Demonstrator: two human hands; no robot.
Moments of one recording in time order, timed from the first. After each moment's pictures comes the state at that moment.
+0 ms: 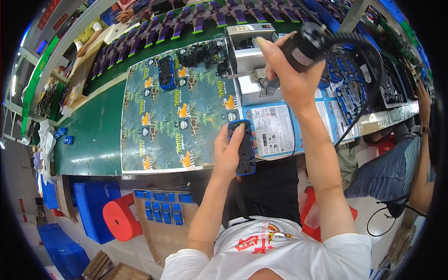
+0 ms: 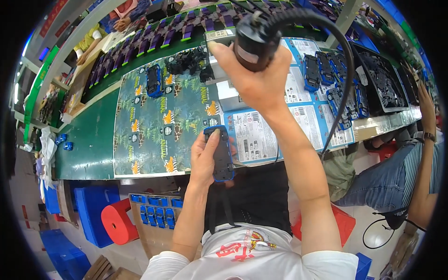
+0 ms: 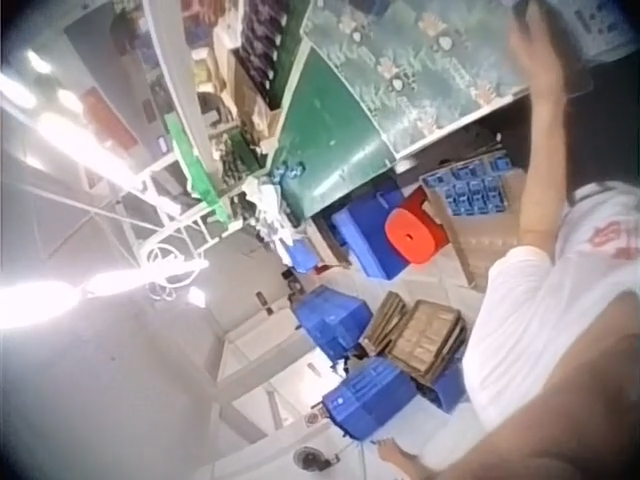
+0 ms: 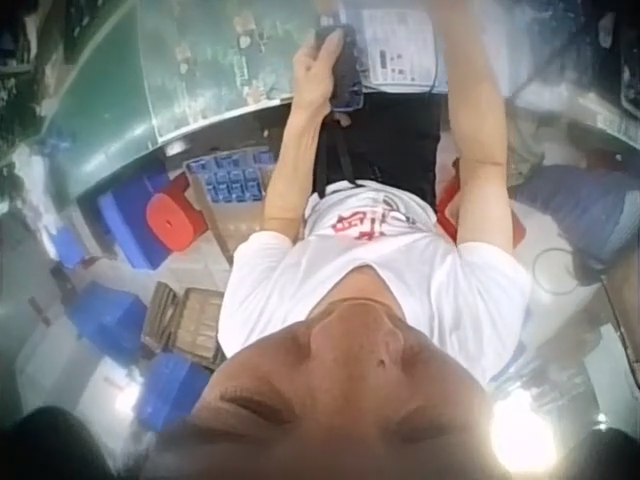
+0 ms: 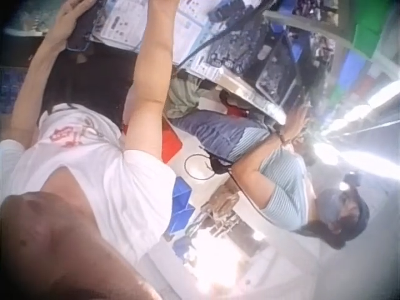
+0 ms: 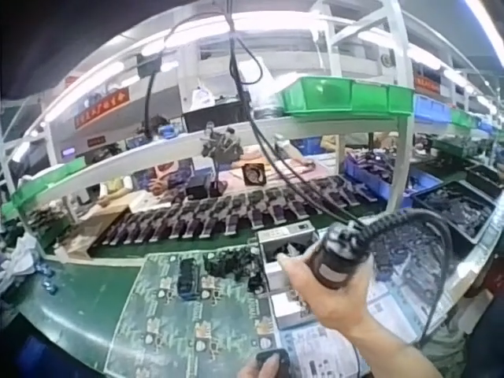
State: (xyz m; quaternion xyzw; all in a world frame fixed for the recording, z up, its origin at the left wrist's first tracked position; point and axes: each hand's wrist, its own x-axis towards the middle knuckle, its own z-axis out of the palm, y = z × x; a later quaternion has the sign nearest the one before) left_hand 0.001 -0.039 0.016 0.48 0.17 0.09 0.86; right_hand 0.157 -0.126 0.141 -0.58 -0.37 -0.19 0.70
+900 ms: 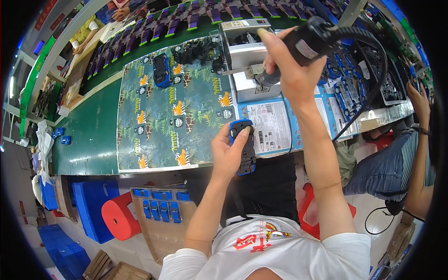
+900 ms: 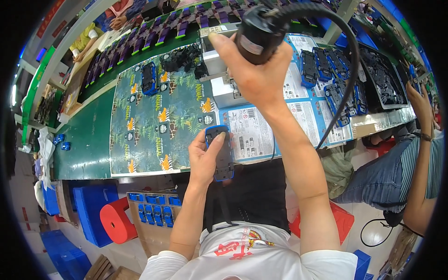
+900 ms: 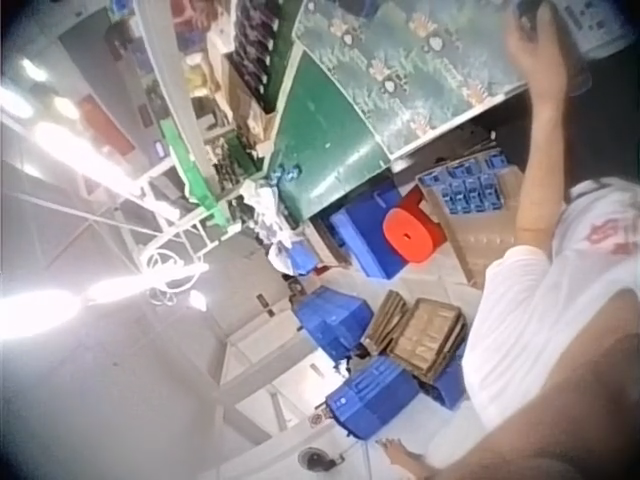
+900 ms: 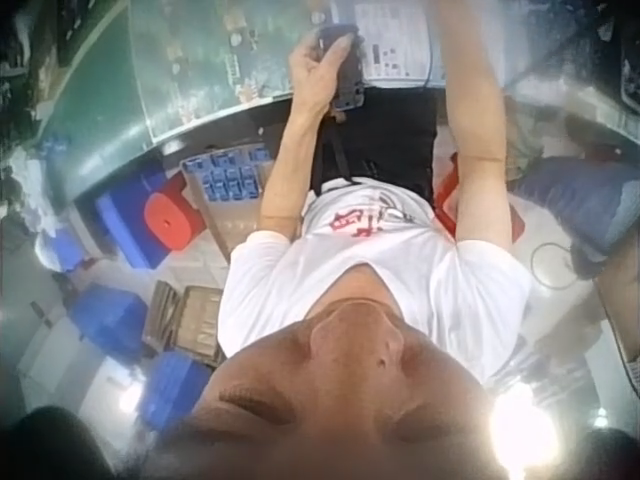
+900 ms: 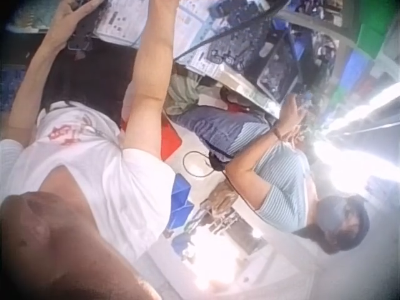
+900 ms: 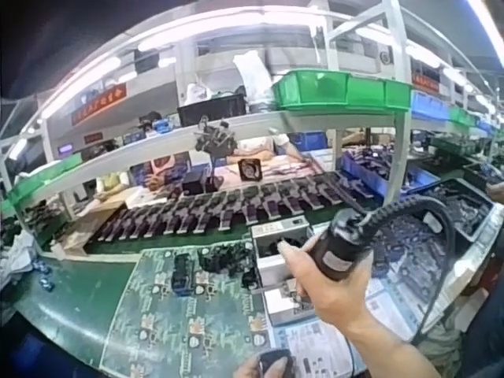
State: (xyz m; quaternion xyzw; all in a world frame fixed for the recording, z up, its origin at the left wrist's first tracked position) left_hand 0.002 -0.051 0.004 0.55 0.14 0.15 0.81; right_hand 0.160 -0.131 0.139 -0.54 -0.33 -0.17 0.75
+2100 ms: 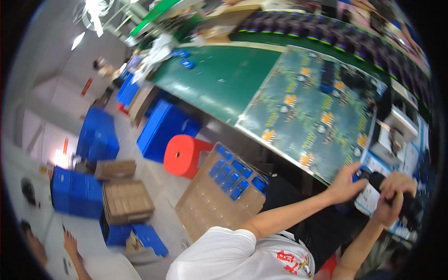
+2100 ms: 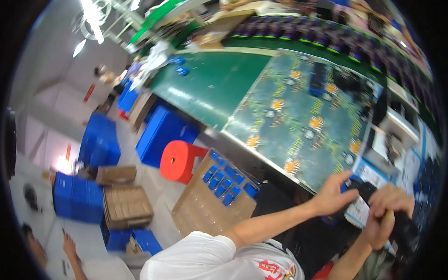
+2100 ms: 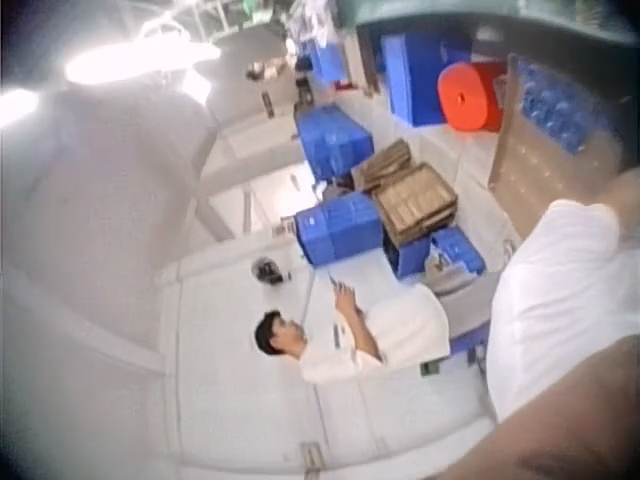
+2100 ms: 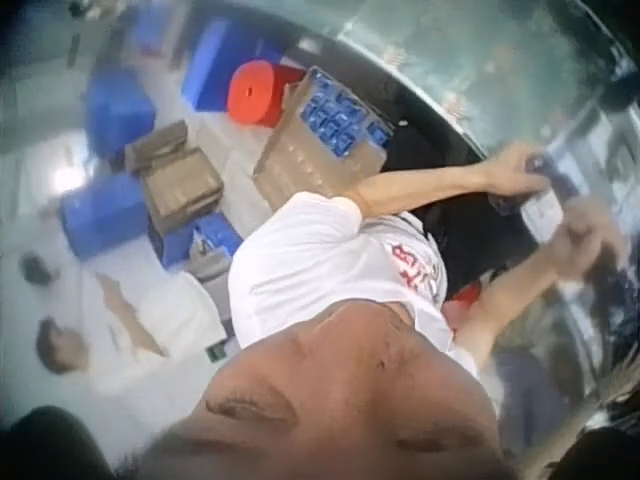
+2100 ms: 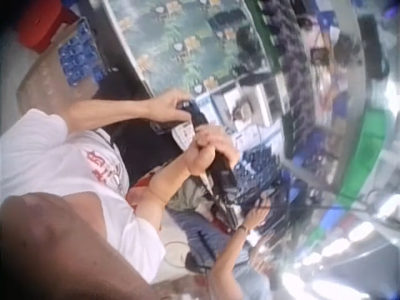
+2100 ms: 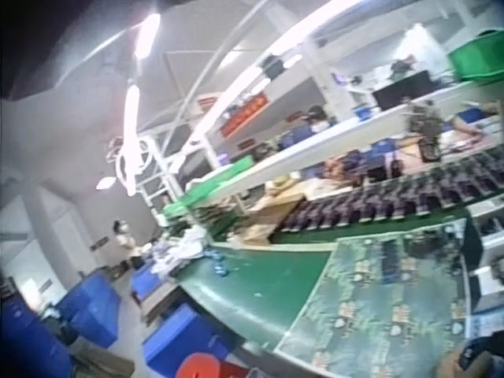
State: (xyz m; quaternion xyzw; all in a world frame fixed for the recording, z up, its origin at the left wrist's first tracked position) left_hand 0.012 -0.068 0.000 0.62 0.12 0.21 0.75; right_hand 0.088 -0.180 0.079 -0.42 -0.43 -0.01 0.80
